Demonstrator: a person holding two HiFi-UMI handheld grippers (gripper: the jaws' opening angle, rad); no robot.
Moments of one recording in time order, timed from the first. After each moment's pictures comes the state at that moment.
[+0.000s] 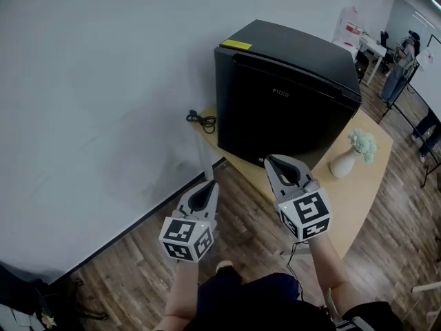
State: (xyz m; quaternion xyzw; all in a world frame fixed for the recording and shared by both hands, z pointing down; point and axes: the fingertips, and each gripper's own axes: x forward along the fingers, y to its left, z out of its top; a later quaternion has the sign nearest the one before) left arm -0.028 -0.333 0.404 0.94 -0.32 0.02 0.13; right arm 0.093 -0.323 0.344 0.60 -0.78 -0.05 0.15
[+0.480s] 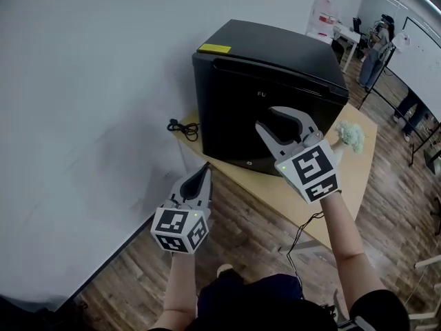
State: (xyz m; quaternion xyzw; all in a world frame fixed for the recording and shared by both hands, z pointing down) left arm -0.002 -0.383 0.372 0.96 -0.27 0.00 0.11; right arm 0.125 -0.385 0.267 0.61 -0.73 -0.15 0.26
